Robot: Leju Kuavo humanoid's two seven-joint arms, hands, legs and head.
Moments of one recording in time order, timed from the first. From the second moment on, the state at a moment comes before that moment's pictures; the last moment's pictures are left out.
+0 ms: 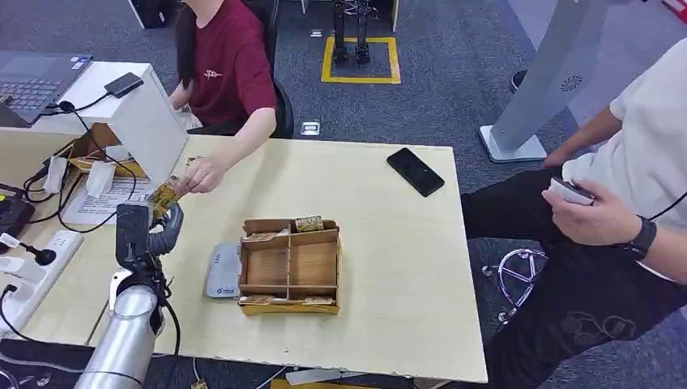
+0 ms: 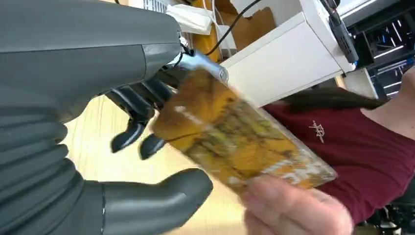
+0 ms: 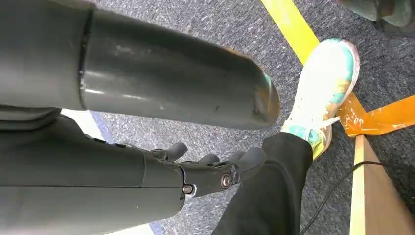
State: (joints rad) left arm -0.34 0.06 -0.06 -1.14 -0.19 0.31 -0.28; right arm -0.02 0.05 -0.51 -0.18 1.55 -0.31 -0.25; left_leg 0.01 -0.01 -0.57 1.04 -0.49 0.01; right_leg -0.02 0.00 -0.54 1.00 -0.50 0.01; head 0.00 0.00
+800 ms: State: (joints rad) left arm 0.01 0.17 -0.21 -1.59 -0.78 0.39 -0.56; right arm 0.01 0.05 -0.51 -0.17 1.52 -0.29 -0.27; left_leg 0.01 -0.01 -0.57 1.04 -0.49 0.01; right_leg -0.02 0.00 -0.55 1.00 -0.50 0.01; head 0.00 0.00
